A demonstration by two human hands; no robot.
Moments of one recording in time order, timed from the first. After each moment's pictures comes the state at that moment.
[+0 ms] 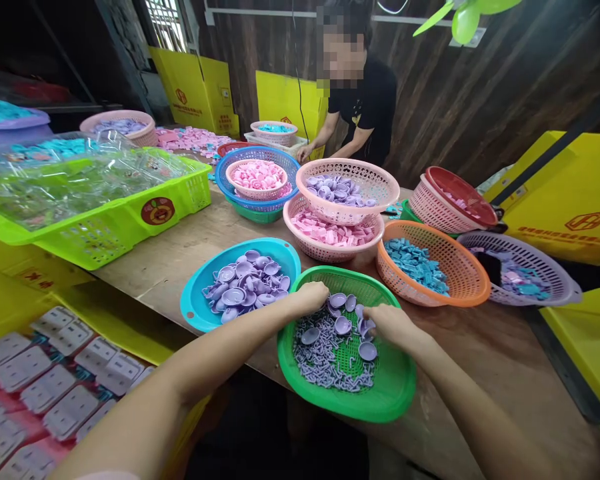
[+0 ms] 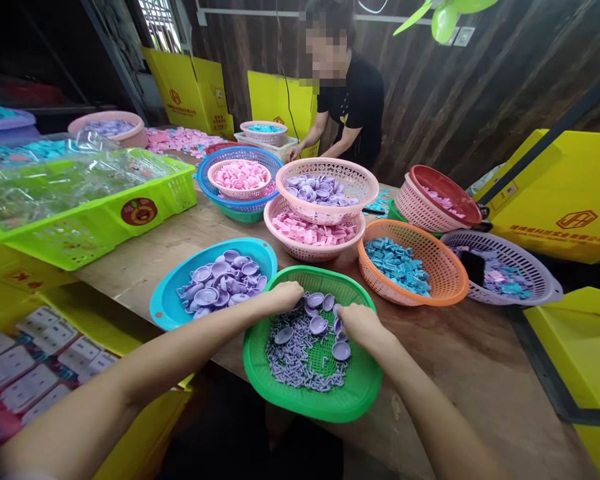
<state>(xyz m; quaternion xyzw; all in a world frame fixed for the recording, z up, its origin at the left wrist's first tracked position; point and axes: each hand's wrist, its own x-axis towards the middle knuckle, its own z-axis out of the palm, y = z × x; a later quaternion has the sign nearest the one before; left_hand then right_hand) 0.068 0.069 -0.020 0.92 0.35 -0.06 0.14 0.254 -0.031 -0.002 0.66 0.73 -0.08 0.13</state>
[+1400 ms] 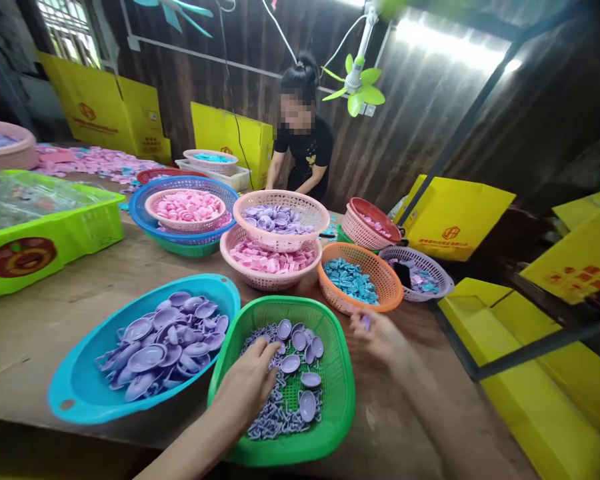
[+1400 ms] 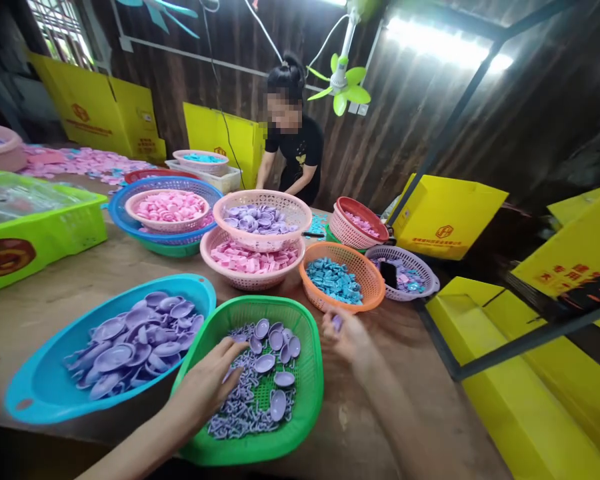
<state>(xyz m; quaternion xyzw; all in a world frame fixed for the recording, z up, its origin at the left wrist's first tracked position) 0.039 -0.031 0.007 0.88 0.39 0.18 0.20 0.320 -0.063 0.058 0.58 0.24 -0.54 -0.56</state>
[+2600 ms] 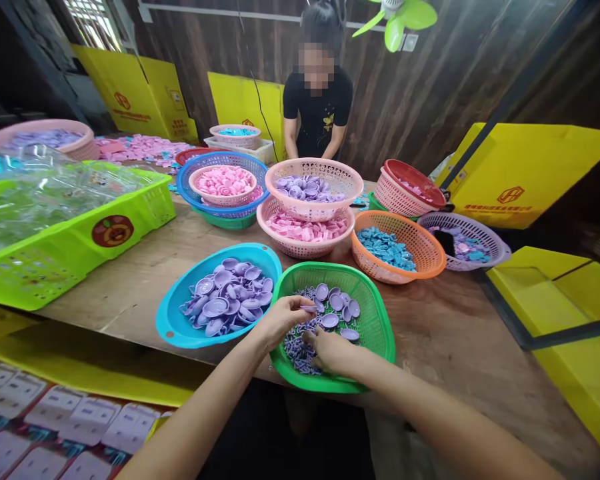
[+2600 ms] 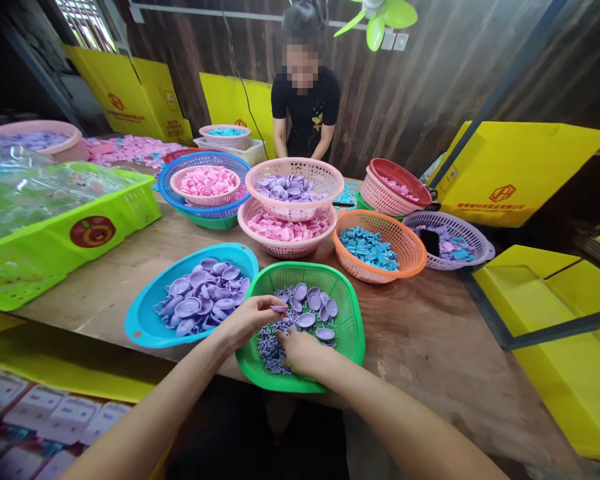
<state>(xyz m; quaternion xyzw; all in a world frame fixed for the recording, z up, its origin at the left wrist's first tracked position) 0.021 0.000 -0.001 0.60 0.34 0.24 0.68 0.158 -0.080 -0.030 0.58 0.78 -0.23 0.06</state>
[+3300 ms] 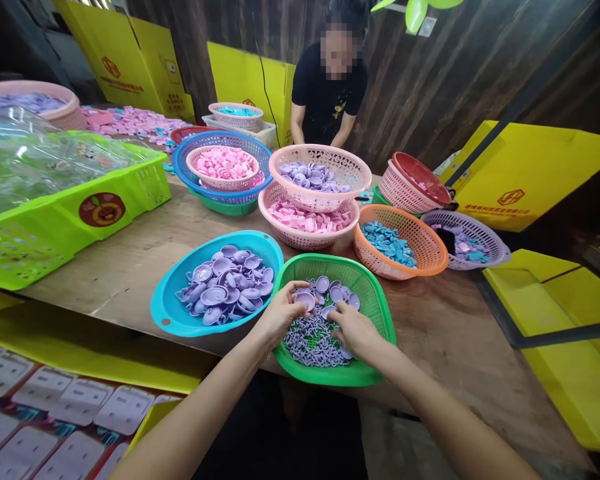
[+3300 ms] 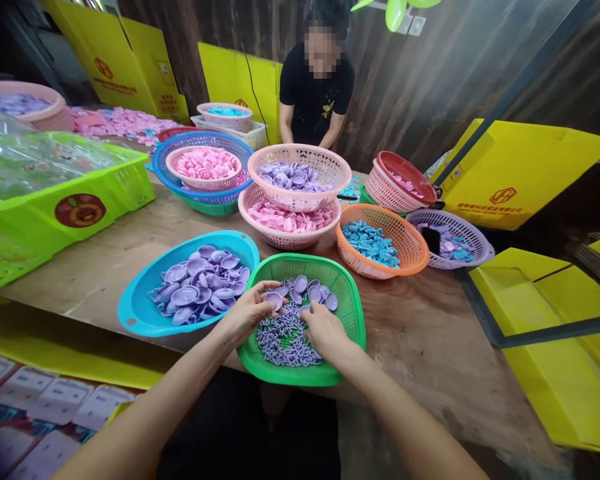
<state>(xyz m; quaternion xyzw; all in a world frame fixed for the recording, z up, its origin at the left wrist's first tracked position) 0.020 -0.008 -0.005 0.47 0.32 0.33 0.75 0.194 -0.082 -0.014 0.66 0.73 -0.16 0.03</state>
